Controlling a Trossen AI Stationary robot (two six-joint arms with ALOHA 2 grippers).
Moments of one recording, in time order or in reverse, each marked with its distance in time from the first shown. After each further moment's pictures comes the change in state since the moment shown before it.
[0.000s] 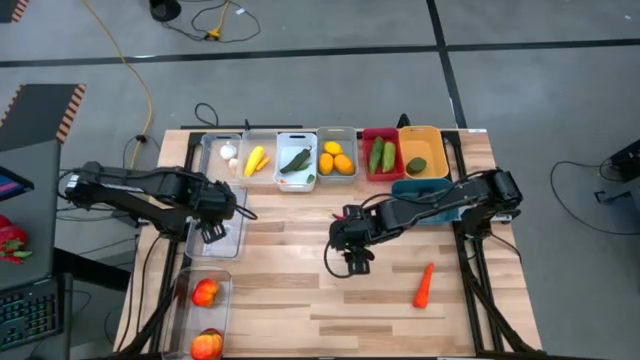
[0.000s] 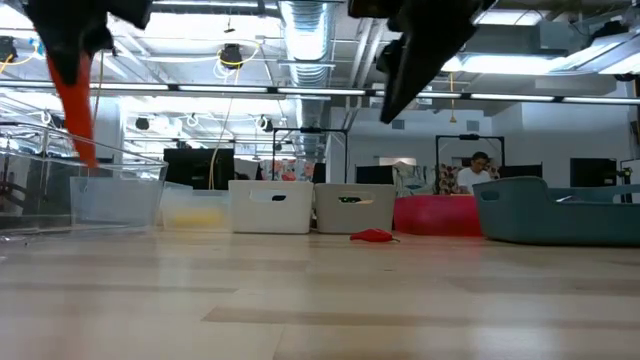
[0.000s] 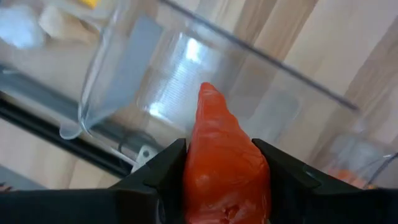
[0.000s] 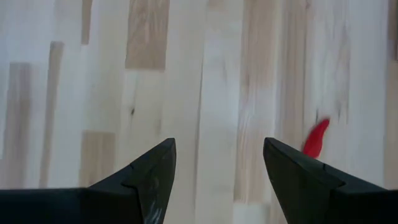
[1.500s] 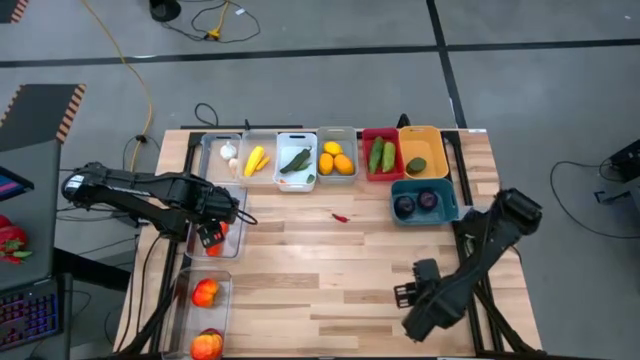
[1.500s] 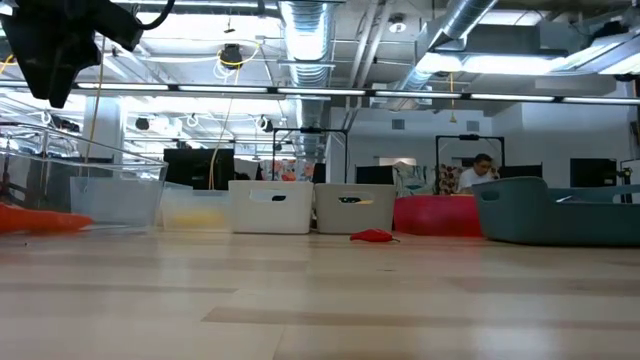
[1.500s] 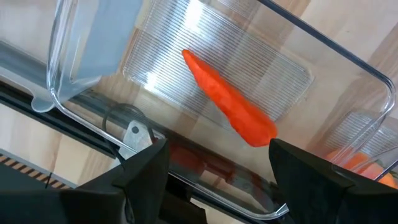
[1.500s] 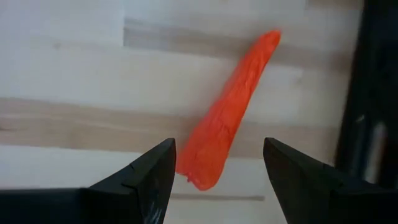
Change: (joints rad) left arm 0.000 0.009 -0.101 0.000 0.074 -0.035; right arm 0.615 0.003 -0.131 -0.533 -0.016 2.139
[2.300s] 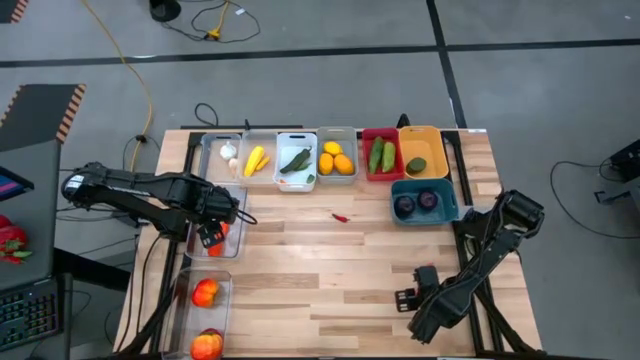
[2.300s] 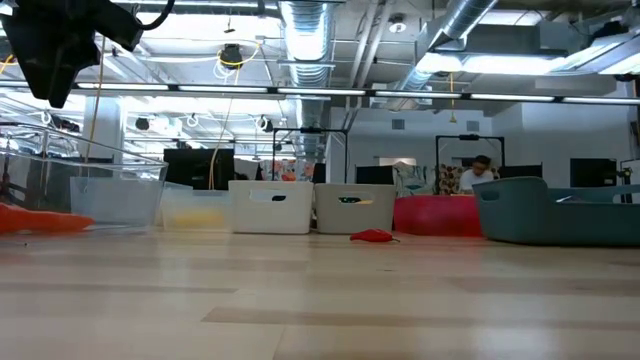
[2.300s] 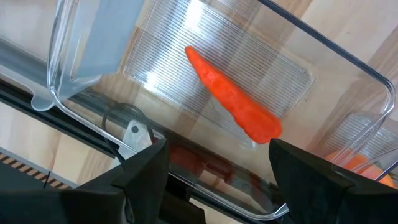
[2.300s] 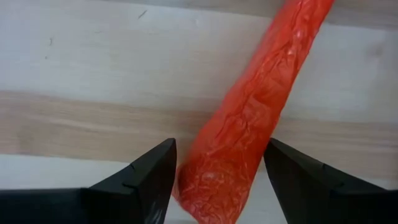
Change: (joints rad) left arm 0.000 0.000 0.000 0.000 -0.001 -0.011; right arm 0.073 0.001 -0.254 0.387 0.014 0.105
